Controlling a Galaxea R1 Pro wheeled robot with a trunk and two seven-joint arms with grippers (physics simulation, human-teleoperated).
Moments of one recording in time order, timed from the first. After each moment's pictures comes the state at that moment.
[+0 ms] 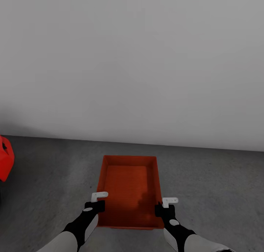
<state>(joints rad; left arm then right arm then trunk) -0.60 -0.11 -0.01 -0.33 0.04 0.06 0.20 -0.65 0.12 0.29 -0.08 -0.22 -0.32 -0.16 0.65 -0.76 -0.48</state>
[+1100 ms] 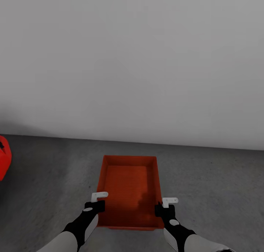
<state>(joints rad) -0.60 -0.11 -0.01 -0.33 0.05 0.06 0.20 -0.65 0.12 0.29 -0.08 -0.22 -0.32 -0.16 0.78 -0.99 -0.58</state>
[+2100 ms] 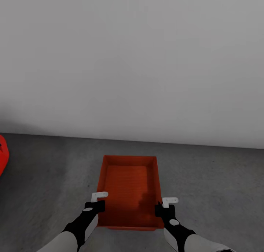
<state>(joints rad) -0.60 -0.11 -0.01 -0.34 0.05 0.06 0.20 -0.65 0.12 0.28 -0.08 -0.22 -0.32 -0.16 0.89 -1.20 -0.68</state>
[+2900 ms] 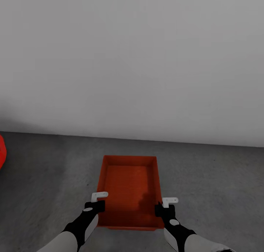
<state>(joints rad) -0.60 -0.11 -0.01 -0.34 0.05 0.06 0.20 -0.65 0.12 0.28 -0.08 -0.22 -0.32 -0.16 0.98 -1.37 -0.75</state>
